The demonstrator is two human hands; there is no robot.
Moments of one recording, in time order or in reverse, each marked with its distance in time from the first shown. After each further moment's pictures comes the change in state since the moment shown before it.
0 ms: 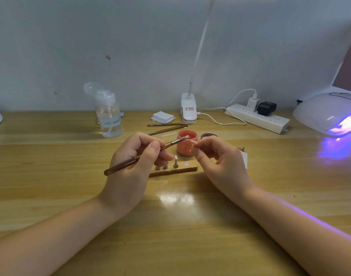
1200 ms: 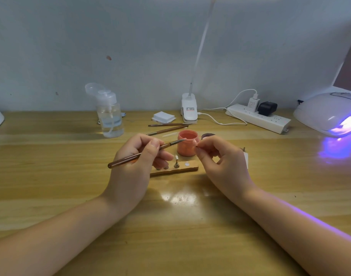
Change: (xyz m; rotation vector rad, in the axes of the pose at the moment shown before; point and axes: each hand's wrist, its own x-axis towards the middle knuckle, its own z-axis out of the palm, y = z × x) left_hand 0.001 -0.002 0.004 -0.060 0.064 -0.109; right_hand 0.000 0.002 0.002 -0.090 0.087 -0.106
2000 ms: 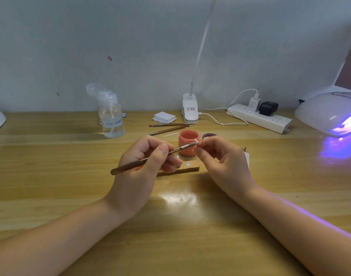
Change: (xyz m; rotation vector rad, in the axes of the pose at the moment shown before) left_hand -0.004 0.005 0.002 0.001 -0.097 0.063; right_hand 0.000 -0.003 -0.002 0.128 -0.049 0.122
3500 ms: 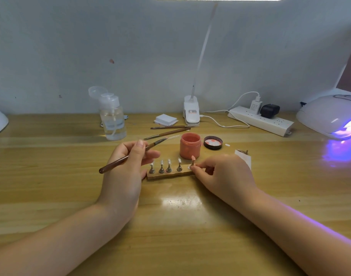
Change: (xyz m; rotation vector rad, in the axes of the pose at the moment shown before) left_hand 0.003 -0.001 -0.008 -0.091 0.363 -0.397; right_hand -0.001 0.006 -0.001 -0.702 -0.225 0.076
